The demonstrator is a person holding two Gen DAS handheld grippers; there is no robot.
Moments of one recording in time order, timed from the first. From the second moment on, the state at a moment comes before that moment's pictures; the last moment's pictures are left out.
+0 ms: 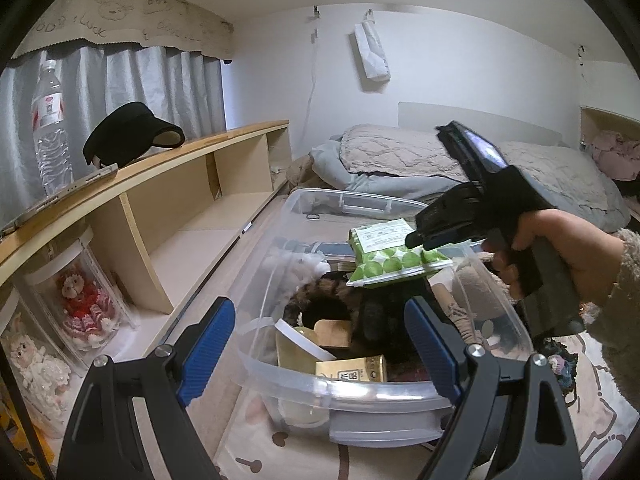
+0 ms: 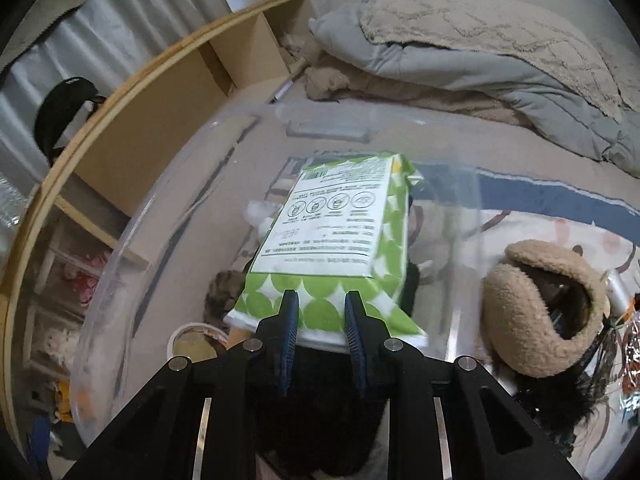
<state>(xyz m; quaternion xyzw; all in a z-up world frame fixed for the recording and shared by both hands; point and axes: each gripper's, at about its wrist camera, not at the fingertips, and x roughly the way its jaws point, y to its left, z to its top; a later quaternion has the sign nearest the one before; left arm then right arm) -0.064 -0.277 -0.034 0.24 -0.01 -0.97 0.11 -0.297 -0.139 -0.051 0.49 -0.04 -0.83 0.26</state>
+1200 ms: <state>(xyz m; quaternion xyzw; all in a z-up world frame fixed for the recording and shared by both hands) -0.008 -0.184 0.030 0.20 -0.02 -0.97 0.12 -0.098 0.016 0.048 0.20 0.04 -0.93 0.31</state>
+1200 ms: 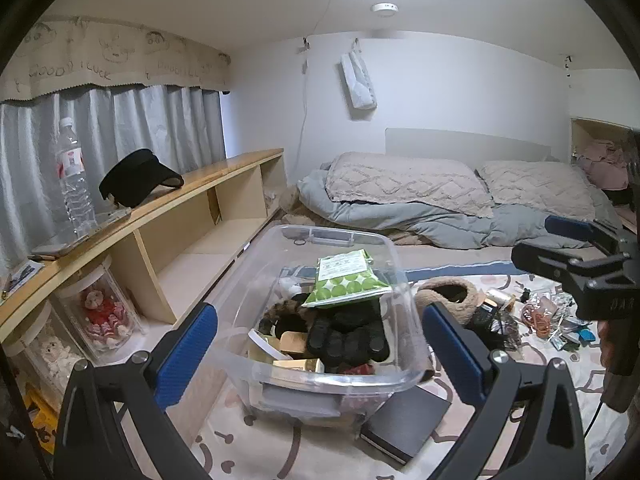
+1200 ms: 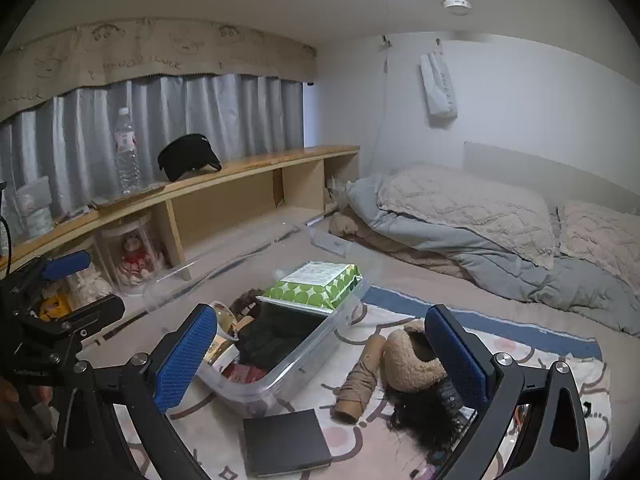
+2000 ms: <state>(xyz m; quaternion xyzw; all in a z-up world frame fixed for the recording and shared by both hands) 0.042 -0.138 0.048 0.18 -0.01 -0.97 0.13 -0.040 0.068 0.064 0.16 0.01 -0.94 0.30</state>
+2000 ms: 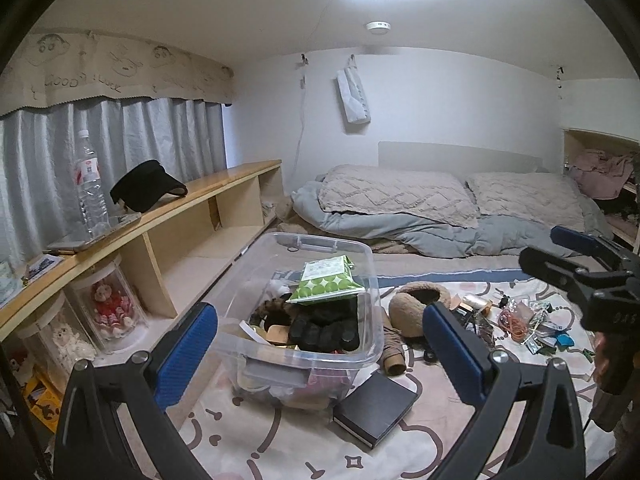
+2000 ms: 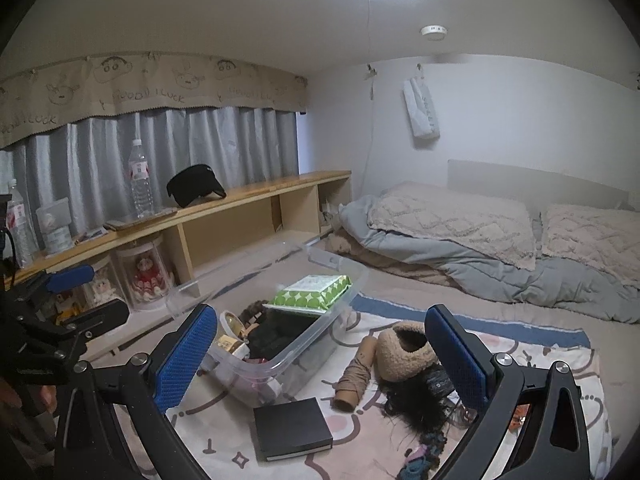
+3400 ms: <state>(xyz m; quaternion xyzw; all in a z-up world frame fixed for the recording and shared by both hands) 0.004 -0.063 0.034 0.17 0.00 -0.98 0.02 -0.004 0.190 0.064 0.15 0.03 -0.98 0.13</state>
